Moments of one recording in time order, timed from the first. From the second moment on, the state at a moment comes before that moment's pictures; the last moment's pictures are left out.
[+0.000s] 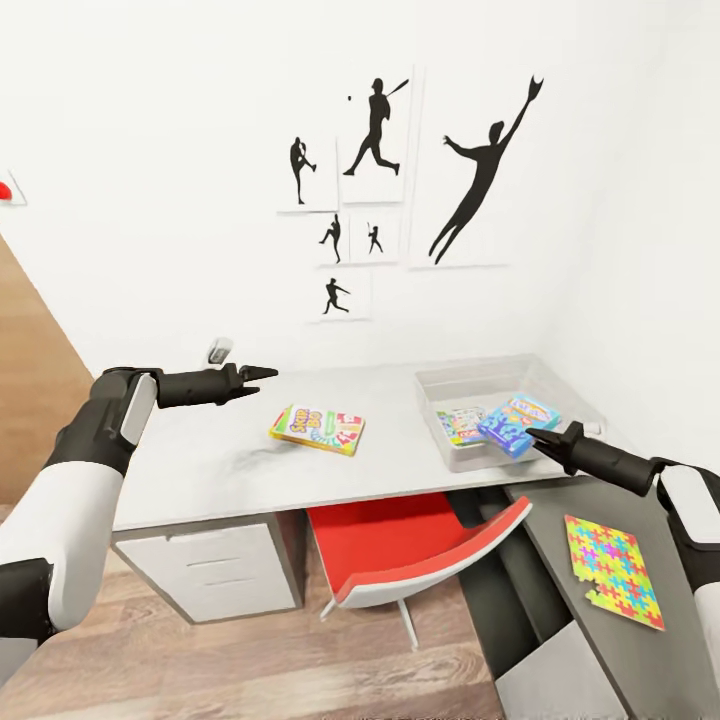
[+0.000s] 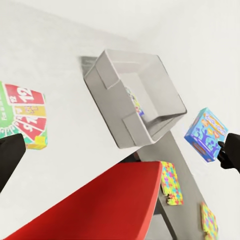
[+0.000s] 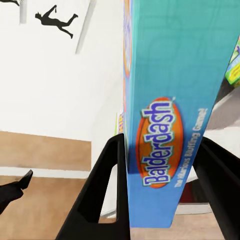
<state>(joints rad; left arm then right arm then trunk) -1.11 0.19 0.13 -0.82 0.23 1.02 -0.89 -0.73 -0.38 -0.28 -0.95 -1.00 1.04 0.43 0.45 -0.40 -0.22</state>
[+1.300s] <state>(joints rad) -1.10 0.20 0.13 -0.82 0.23 1.02 -0.89 -0.73 -0.38 -0.28 -0.95 -1.00 1.04 0.44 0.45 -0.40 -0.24</state>
